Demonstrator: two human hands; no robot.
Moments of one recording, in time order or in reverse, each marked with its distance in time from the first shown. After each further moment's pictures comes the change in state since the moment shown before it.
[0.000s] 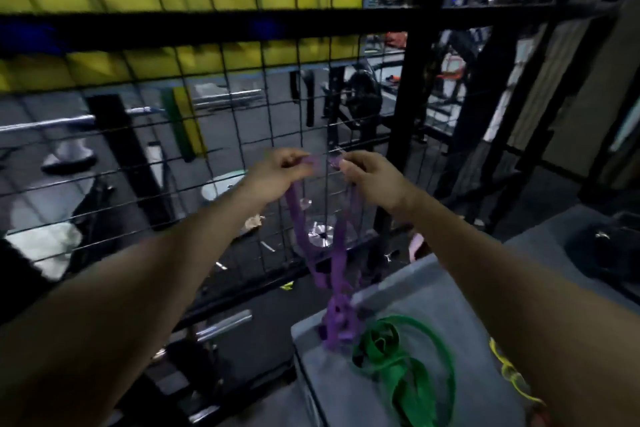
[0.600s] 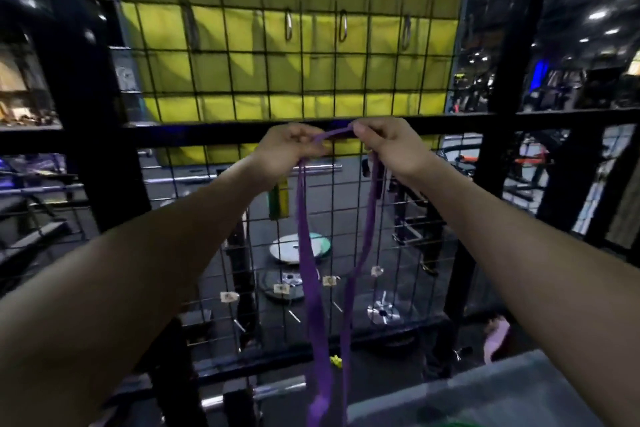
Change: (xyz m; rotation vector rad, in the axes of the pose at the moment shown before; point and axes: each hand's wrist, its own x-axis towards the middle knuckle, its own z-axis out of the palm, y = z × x) left_hand -0.047 0.107 -0.160 -0.087 0.274 0.089; right_hand 0.045 -0.180 0.022 0.086 0.068 -0.401
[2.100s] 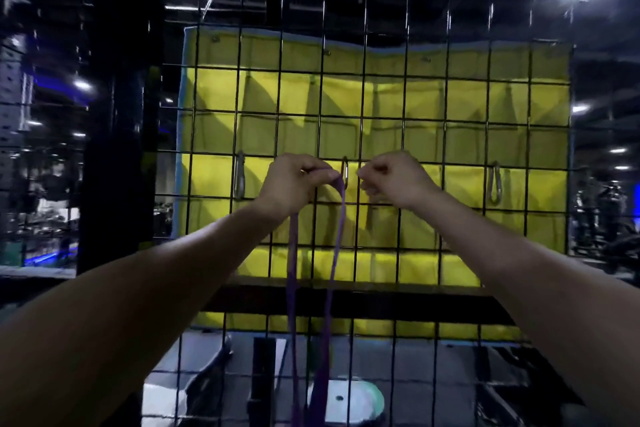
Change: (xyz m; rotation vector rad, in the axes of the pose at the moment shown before) left_hand 0.152 0.071 -0.091 0.416 0.432 0.414; right_hand 0.232 -0.050 0.011 -0.134 -0.011 -0.201
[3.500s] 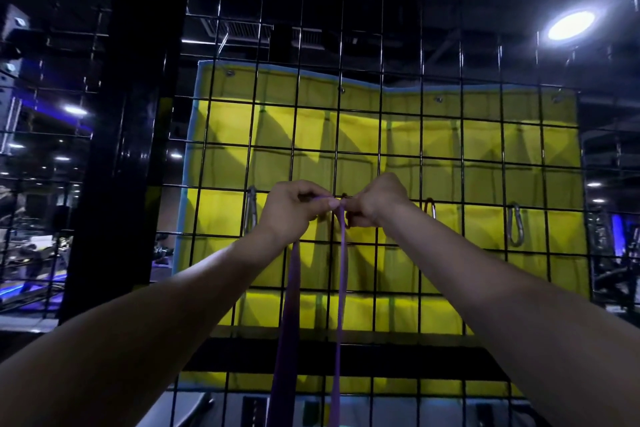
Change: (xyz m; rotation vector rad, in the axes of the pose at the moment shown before) left_hand 0.027 -0.030 -0.019 -0.236 -0.005 0.003; right_hand 0.053 -0.030 0.046 0.060 0.110 0.354
